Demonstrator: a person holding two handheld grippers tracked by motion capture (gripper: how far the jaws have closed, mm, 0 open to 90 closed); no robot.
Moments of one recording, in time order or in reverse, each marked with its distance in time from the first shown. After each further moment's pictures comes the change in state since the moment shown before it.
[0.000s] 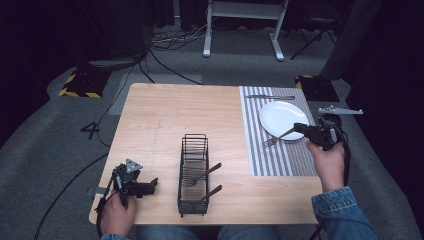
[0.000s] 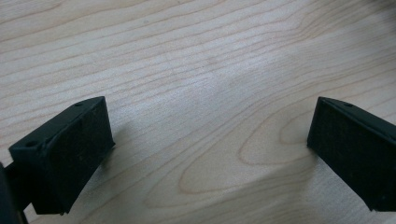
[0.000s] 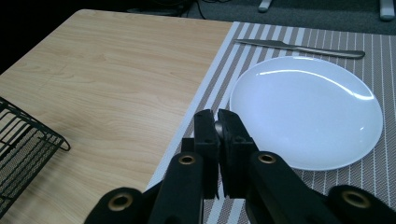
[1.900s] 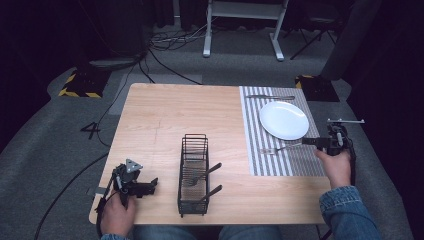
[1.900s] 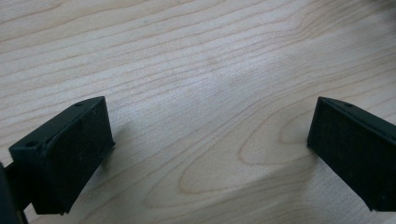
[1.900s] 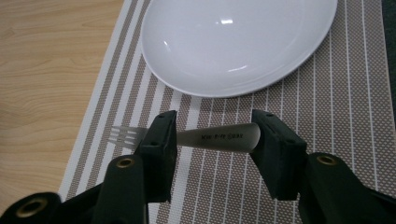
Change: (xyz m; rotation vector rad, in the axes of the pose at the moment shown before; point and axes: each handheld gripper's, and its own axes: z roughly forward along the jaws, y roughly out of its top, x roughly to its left) left arm 0.000 0.000 0.000 0.000 0.000 0.000; right arm -0.096 -0.054 0.042 0.196 -0.040 0.271
